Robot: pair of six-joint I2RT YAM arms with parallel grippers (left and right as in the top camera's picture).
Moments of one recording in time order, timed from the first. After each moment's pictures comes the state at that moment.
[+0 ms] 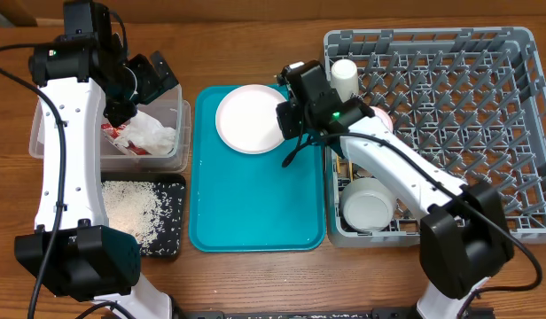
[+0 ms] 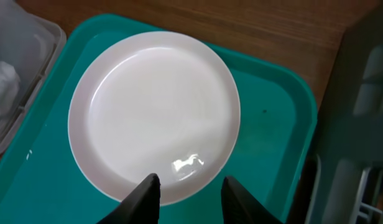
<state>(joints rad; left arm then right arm) 0.11 1.82 1.90 -1.28 0.21 -0.48 0.56 1.89 1.46 -0.48 0.00 0.20</state>
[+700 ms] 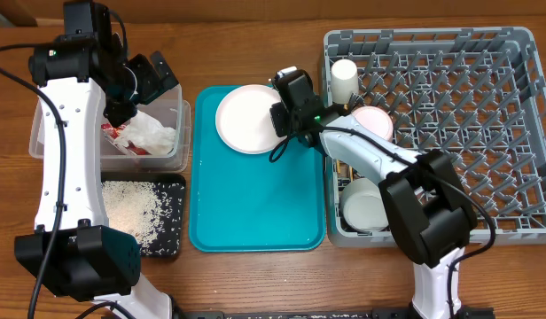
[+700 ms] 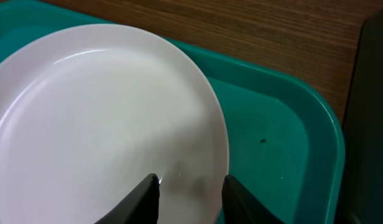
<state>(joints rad) 0.11 1.82 1.90 -1.28 0.21 -0.48 0.56 2.10 1.46 -0.26 0.10 0.20</state>
